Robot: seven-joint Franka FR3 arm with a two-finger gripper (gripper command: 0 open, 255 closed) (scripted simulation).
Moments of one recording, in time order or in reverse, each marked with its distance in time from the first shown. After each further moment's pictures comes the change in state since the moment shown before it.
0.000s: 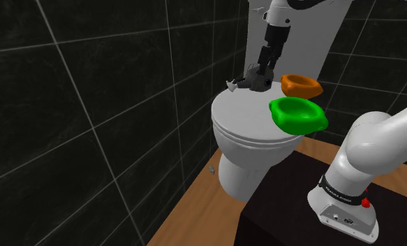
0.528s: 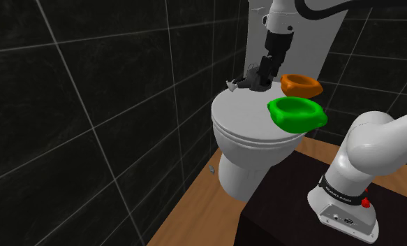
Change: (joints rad) arm 0.034 -0.128 0.162 -0.105 0.007 -0.039 0.157
